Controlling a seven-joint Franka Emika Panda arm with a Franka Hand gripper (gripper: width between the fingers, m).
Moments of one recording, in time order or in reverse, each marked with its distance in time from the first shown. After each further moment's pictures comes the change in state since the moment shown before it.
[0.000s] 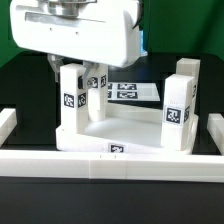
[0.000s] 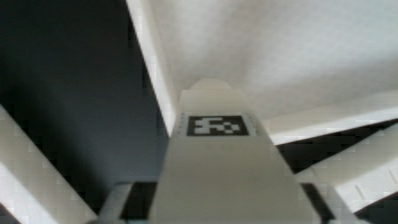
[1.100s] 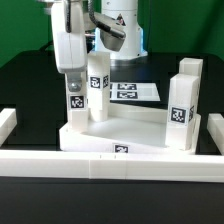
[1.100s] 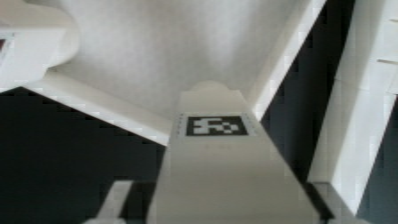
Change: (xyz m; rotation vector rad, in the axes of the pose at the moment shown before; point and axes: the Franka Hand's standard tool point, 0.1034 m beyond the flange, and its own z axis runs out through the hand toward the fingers) arm 0.000 -0.001 0.000 0.030 -0.035 0.694
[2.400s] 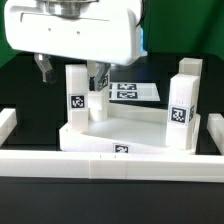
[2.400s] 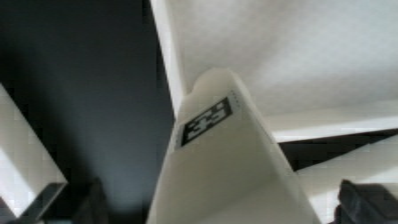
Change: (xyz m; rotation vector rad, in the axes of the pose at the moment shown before) arm 0.004 -0.001 -0.001 -0.042 0.053 -1.035
